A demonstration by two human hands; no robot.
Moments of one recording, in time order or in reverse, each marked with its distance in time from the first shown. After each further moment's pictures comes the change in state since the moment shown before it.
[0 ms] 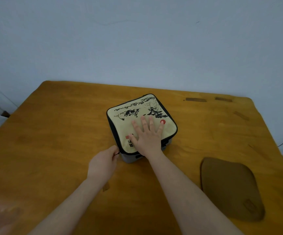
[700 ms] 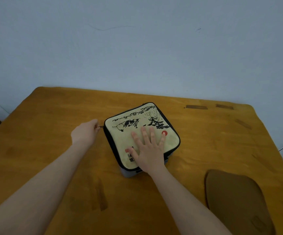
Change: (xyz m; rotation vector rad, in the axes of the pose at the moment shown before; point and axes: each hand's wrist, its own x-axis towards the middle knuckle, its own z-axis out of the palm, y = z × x) left_hand 0.147 -0.048 -0.041 0.151 0.118 -0.145; right_hand 0.000 0.003 0.006 0.034 0.055 -0.019
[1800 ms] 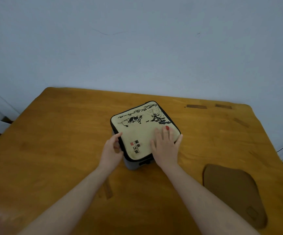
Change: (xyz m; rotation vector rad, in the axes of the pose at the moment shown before) left_hand -0.104 0.034 0.032 -0.847 -0.108 0.069; right_hand -0.023 0.025 -0.018 0.032 0.040 0.228
